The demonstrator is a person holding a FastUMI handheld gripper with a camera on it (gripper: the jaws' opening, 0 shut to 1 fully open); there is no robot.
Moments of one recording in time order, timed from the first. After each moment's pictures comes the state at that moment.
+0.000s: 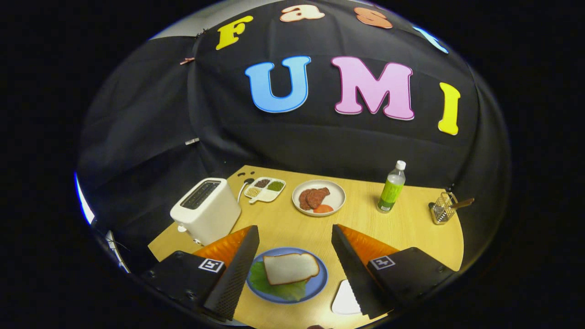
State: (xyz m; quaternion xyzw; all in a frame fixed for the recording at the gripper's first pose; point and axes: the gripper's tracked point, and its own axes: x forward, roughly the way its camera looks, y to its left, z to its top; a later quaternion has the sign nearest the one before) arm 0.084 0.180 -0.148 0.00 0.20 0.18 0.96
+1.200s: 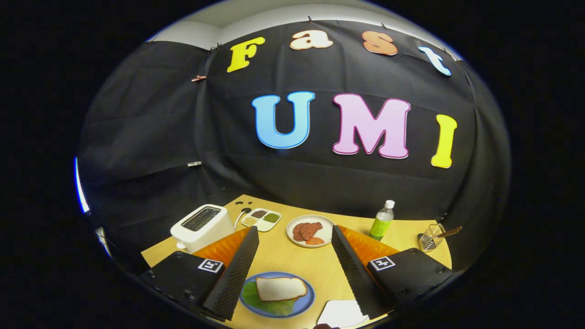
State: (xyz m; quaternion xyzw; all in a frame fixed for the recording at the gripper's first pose) arm 0.085 0.157 -0.094 -0.02 0.10 0.15 0.98
